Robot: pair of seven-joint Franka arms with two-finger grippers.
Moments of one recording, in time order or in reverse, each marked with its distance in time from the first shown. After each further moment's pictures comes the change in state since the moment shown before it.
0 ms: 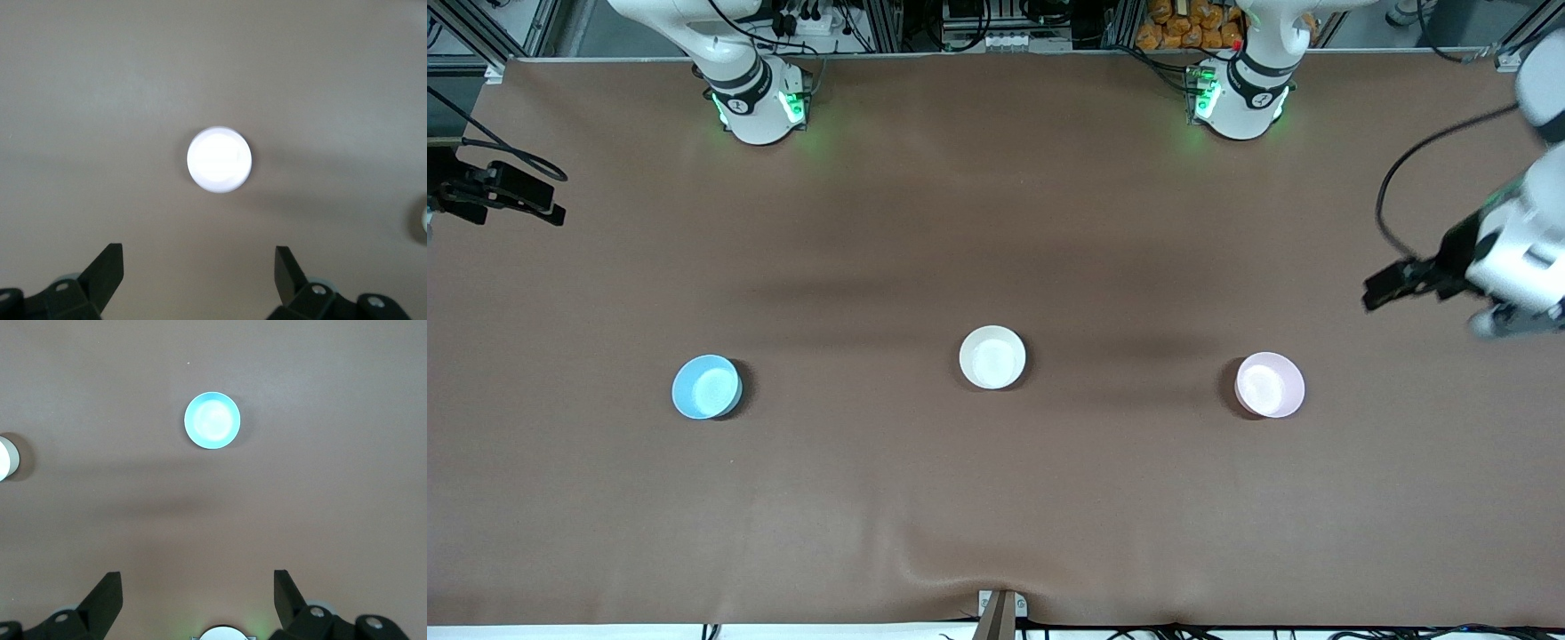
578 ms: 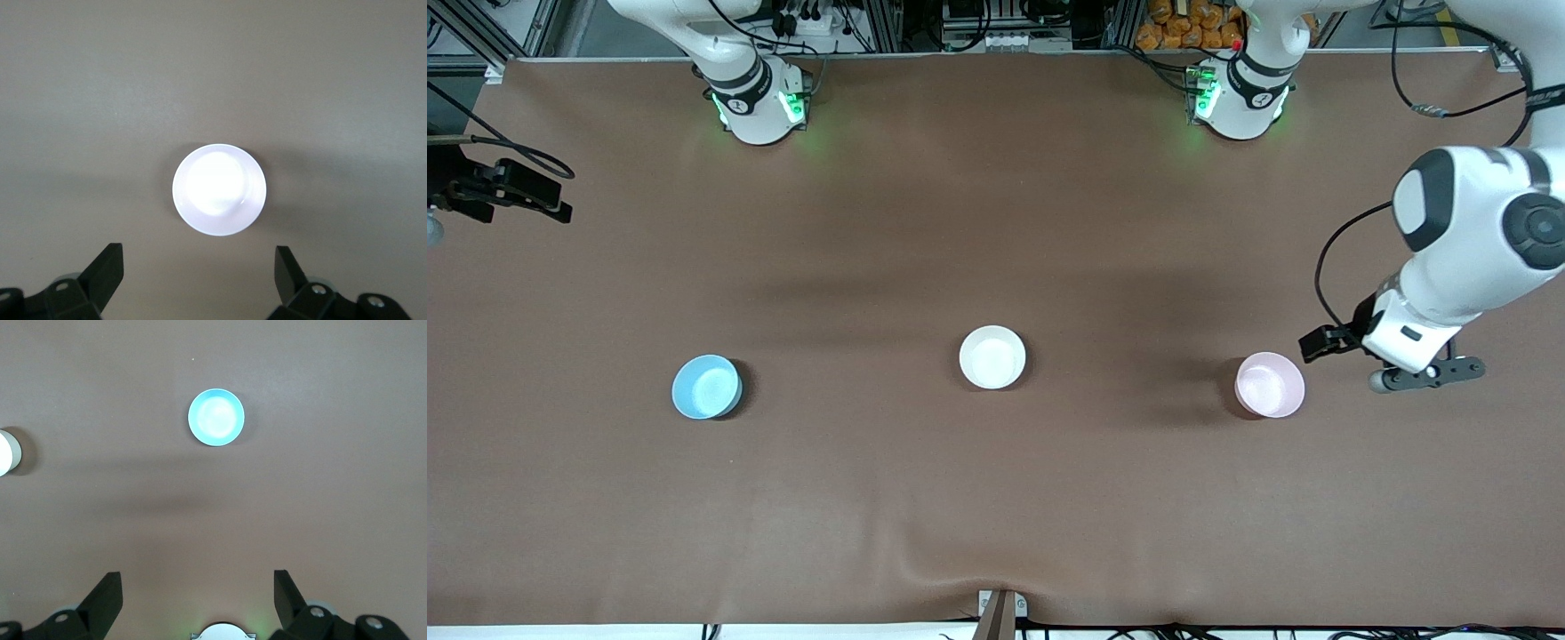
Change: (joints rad) left arm 0.004 0.078 0.000 -0.269 0.008 0.369 0.006; right arm 0.006 0.000 0.009 0.003 0.000 -0.011 0.000
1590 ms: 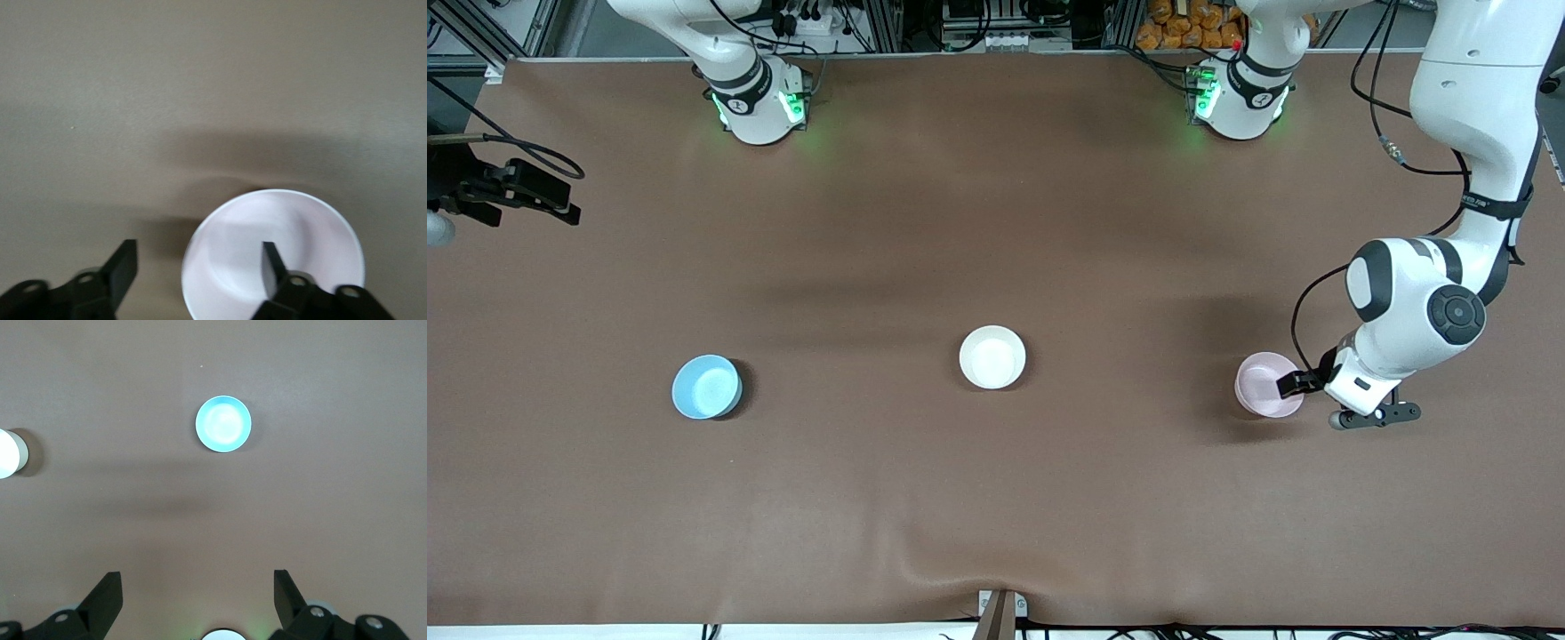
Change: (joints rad) left arm 0.072 0.286 0.004 -0.014 0.000 0.292 0.087; right arm 0.018 0.000 0.004 0.003 0.001 0.018 0.000
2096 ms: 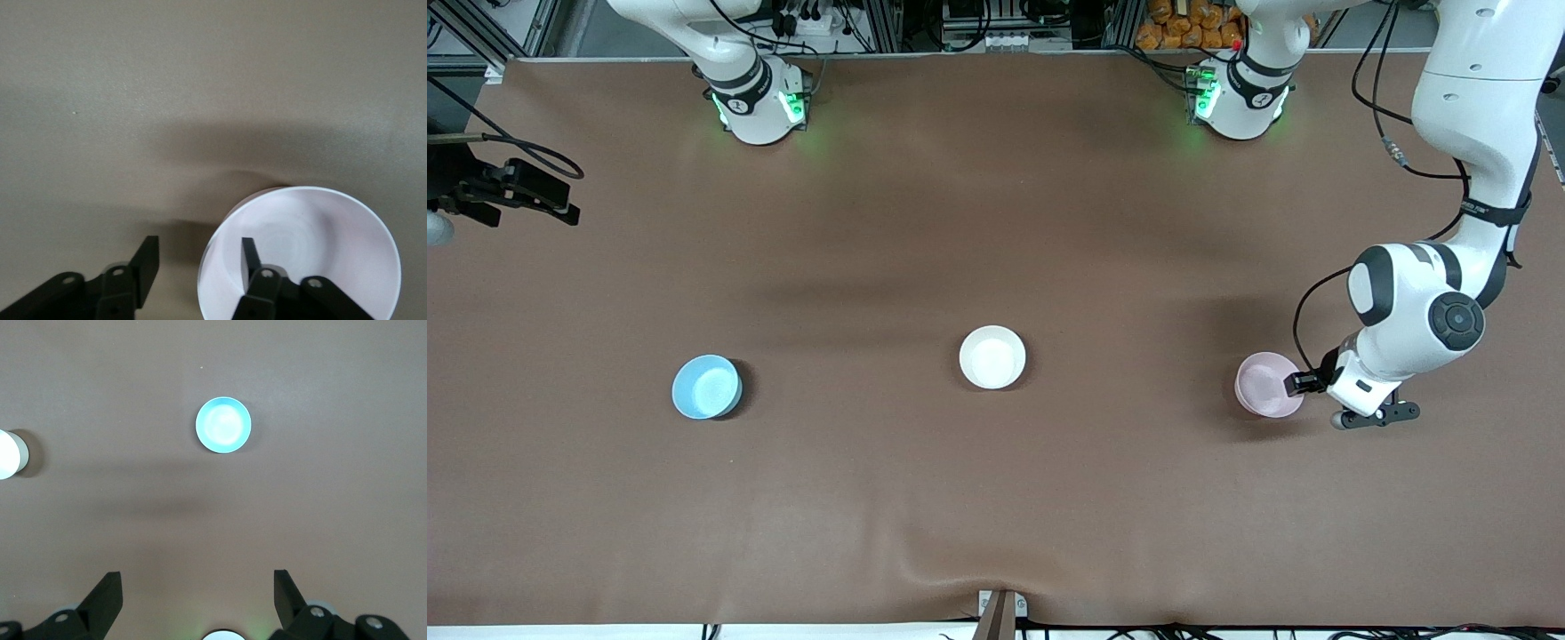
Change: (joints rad) left arm 0.012 0.027 -0.003 0.000 0.000 0.000 0.000; right arm 0.000 0.000 0.000 0.001 0.000 0.001 0.000
